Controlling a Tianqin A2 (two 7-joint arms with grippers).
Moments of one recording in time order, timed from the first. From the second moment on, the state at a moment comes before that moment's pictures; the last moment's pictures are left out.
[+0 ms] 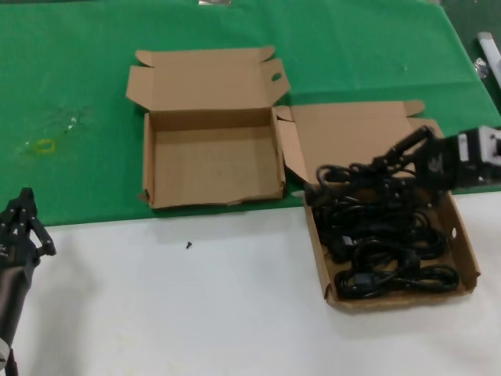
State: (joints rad) left arm 0.00 -0.30 1.60 -1.60 -1.80 0.00 0.00; right arm 0.90 0.76 -1.95 0.96 1.62 -1.24 -0.45
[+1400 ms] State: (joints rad) left arm 0.00 -0.30 1.60 -1.60 -1.80 0.00 0.00; right arm 1.24 0.16 -1.98 0.27 1.58 -0.94 -0.88
